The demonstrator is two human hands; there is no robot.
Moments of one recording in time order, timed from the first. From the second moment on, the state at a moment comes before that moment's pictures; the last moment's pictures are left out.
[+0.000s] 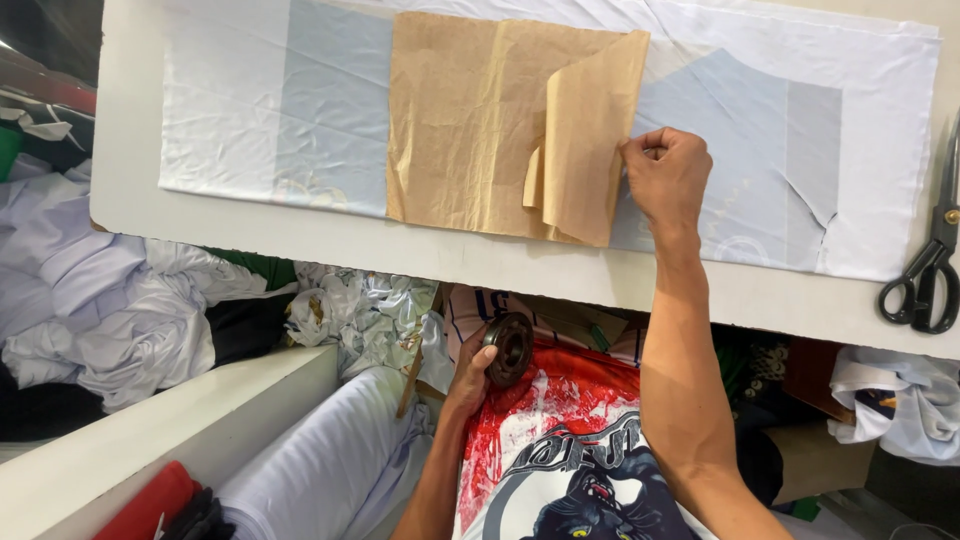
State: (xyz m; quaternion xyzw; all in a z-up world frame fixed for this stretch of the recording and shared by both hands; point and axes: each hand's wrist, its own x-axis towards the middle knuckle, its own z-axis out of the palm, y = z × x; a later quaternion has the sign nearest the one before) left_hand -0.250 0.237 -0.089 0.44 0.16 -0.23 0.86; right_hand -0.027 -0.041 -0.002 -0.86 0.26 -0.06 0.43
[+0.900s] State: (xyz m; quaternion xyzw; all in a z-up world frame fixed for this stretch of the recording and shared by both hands) left_hand -0.241 0.245 -0.059 0.51 0.12 -0.26 0.81; right_hand -0.006 0.027 0.079 -0.88 0.06 -0.13 0.46
